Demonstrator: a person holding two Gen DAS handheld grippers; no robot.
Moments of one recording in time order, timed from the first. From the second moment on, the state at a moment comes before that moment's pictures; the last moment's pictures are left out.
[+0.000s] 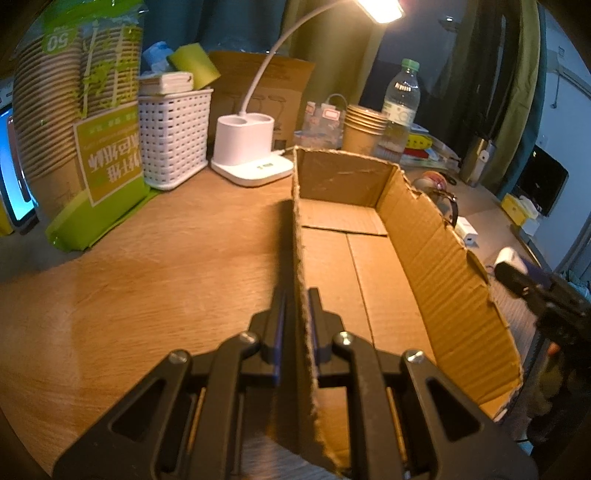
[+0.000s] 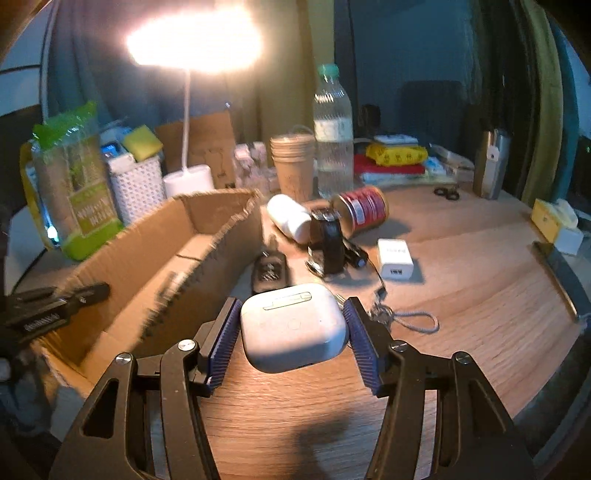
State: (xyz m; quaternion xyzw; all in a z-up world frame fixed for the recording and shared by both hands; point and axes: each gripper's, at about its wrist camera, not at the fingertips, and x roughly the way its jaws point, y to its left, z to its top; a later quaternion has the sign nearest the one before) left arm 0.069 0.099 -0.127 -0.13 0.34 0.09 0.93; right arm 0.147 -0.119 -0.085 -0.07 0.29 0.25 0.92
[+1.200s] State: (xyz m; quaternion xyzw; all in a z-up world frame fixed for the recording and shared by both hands) left arm 0.067 0.101 -0.125 -0.13 0.34 0.09 0.93; right arm 0.090 -0.035 -0.089 -0.12 0.30 0.39 0.86
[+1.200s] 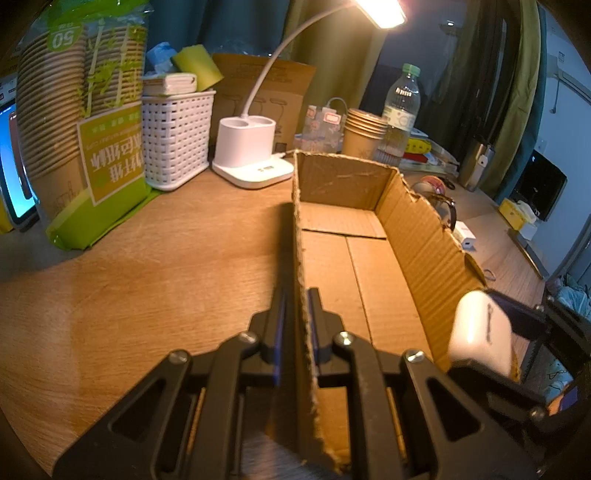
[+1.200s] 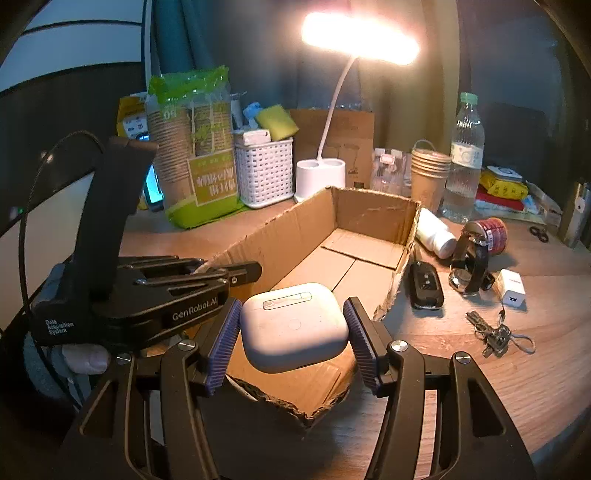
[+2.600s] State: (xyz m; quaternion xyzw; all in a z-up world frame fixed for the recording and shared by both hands) left arm 0.066 0.096 -0.127 -0.13 0.34 0.08 0.93; right arm 0.139 -0.127 -0.077 -0.07 0.29 0.25 0.92
